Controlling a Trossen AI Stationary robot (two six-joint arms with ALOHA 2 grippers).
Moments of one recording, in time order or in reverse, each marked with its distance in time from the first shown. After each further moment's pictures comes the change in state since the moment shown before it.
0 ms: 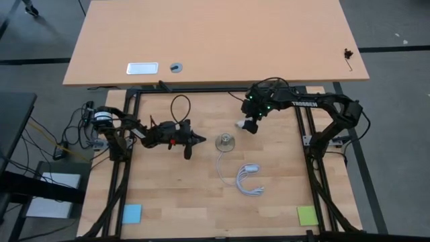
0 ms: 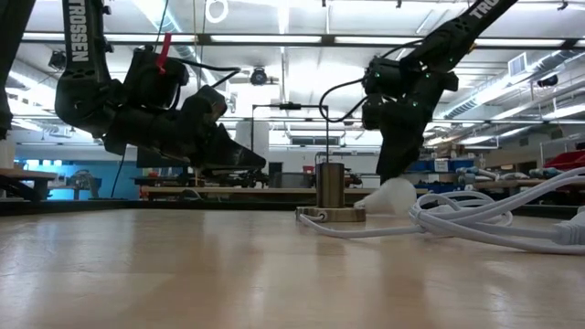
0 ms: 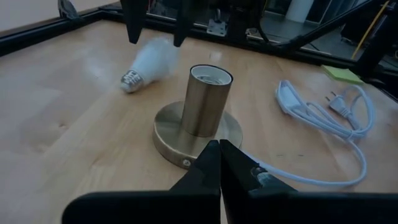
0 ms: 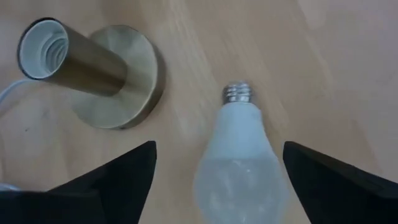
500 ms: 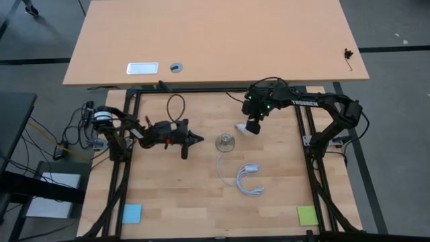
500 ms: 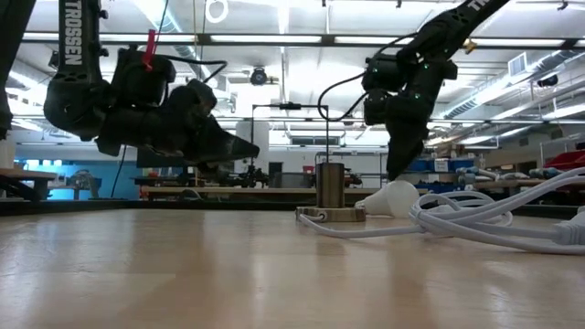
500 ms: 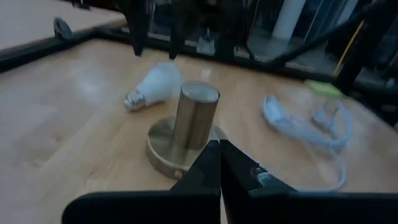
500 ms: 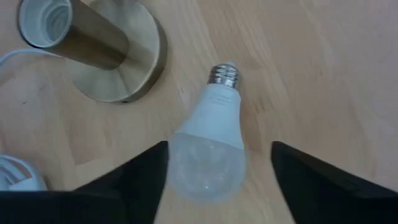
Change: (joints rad) left arm 0.014 0.000 -0.047 0.120 0.043 -0.007; right arm 0.029 -0.002 0.061 -0.155 0.040 -0.036
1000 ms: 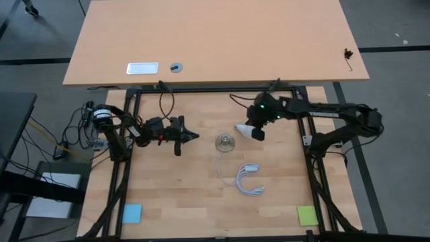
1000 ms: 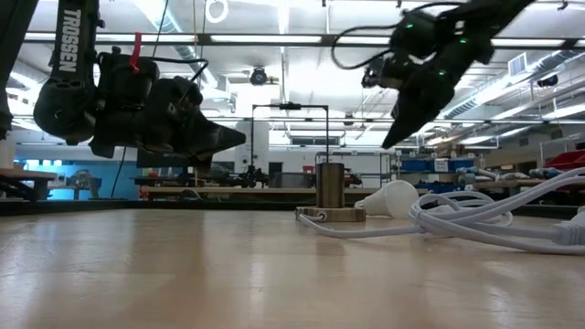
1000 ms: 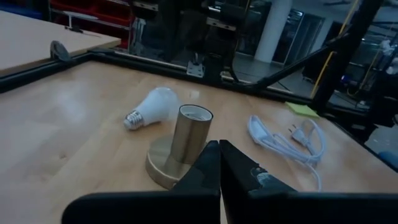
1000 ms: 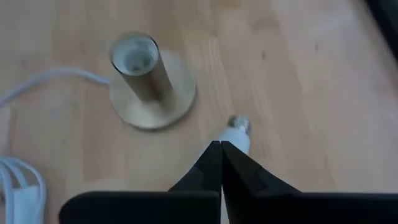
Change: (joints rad) left arm 0.103 -0.002 -0.086 0.194 0.151 -0.046; right arm 0.131 -0.253 -0.171 0.218 0.115 -0.060
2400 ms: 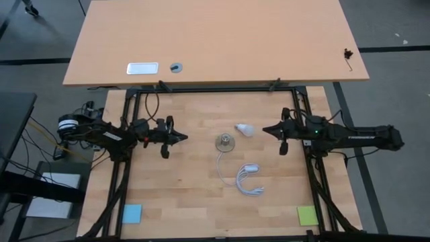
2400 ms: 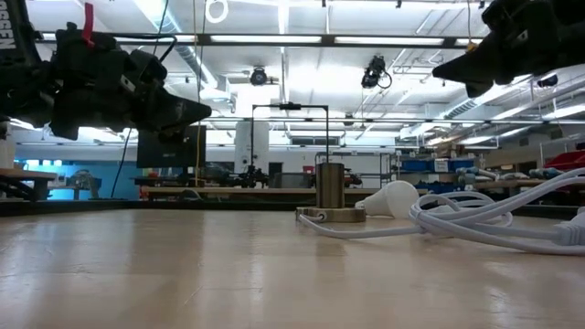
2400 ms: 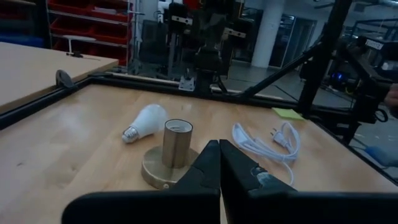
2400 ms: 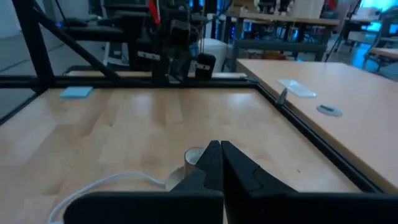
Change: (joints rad) left arm -0.014 -0.416 -0.164 -0.202 -0.007 0.053; right arm 0.306 -0.899 -0.587 0.476 0.236 0.128
